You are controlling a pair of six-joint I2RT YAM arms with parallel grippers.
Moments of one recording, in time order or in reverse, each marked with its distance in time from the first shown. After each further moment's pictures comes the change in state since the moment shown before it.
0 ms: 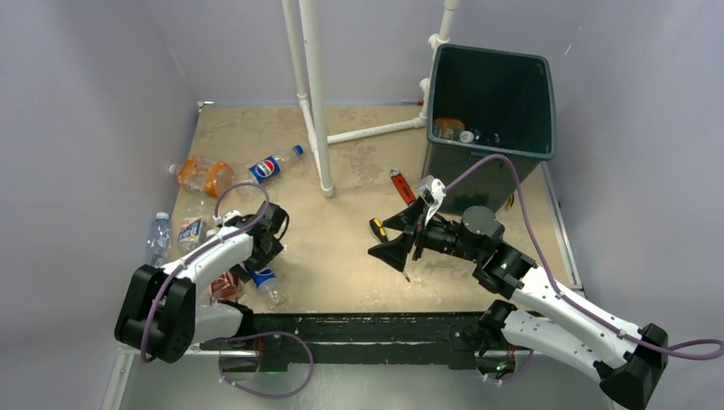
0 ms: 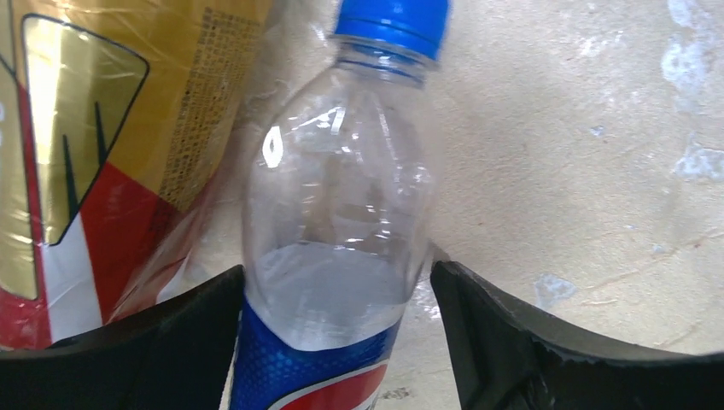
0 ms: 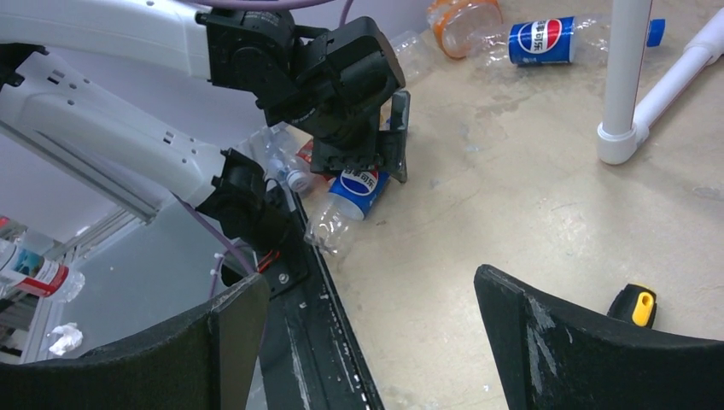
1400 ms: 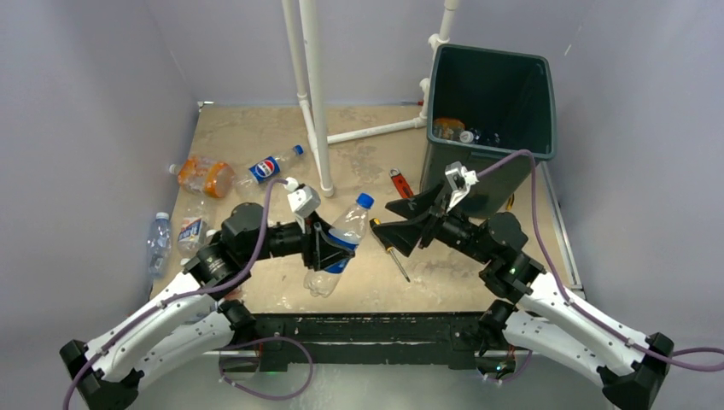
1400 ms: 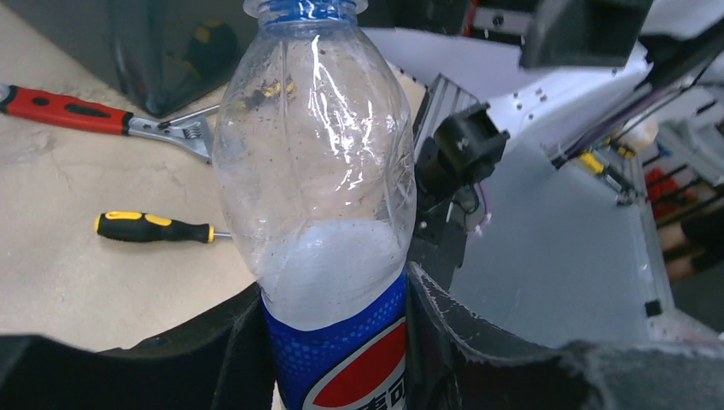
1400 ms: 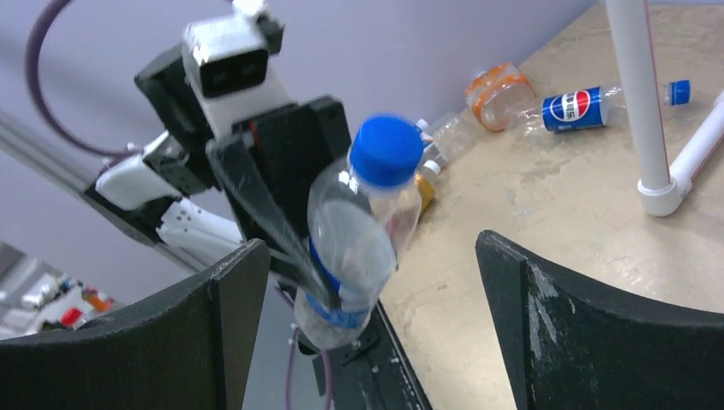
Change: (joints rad) left arm -0.401 -0.556 0.107 0.672 1.007 0.816; right arm 0.002 -0.073 -0.004 0.216 0.097 0.241
